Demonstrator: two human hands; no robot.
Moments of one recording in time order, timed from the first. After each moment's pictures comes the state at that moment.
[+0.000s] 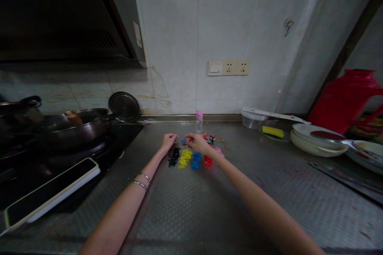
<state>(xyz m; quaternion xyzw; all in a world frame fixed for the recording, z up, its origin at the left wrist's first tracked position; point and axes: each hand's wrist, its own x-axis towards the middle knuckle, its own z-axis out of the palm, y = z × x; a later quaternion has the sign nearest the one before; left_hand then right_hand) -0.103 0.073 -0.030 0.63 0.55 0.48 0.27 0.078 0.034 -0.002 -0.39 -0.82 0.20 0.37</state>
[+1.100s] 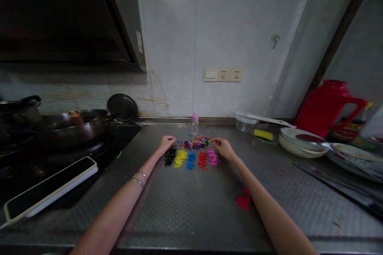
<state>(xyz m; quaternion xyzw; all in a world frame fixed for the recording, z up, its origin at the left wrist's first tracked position) -0.102 0.070 -0.028 0.67 0.53 0.45 0.26 0.205 0.019 -0.028 -0.55 -0.72 0.12 0.41</state>
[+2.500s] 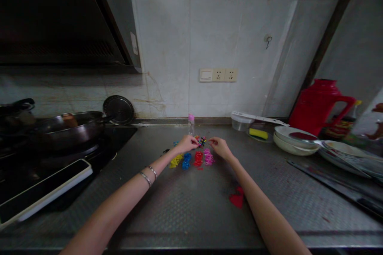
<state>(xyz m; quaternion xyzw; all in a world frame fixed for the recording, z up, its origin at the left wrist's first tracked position) 0.003 0.039 0.008 0.86 0.36 0.28 0.22 0.214 0.024 -0.031 -0.55 -0.72 0.09 0.41</state>
